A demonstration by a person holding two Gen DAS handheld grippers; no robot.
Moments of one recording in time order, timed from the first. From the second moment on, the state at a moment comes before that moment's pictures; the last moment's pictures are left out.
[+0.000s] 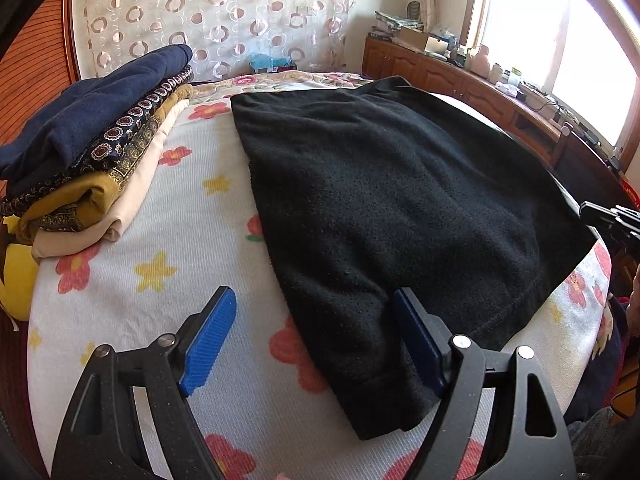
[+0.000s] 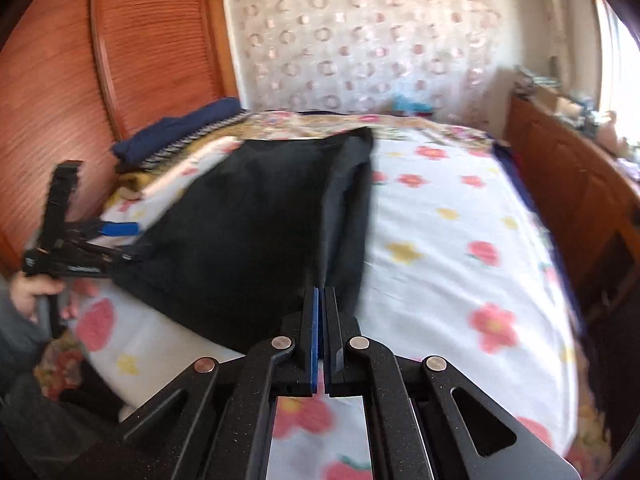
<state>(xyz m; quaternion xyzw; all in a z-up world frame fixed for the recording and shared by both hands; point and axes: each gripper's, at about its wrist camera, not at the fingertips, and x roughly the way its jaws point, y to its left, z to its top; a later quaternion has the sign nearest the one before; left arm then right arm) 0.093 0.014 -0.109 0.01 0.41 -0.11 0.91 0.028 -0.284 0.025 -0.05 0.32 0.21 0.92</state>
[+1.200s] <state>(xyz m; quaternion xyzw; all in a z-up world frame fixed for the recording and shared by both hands) 0.065 0.018 -0.104 -0.02 0.41 -0.17 0.89 0.077 -0.255 -0.006 -0.05 0.36 0.30 0.88</state>
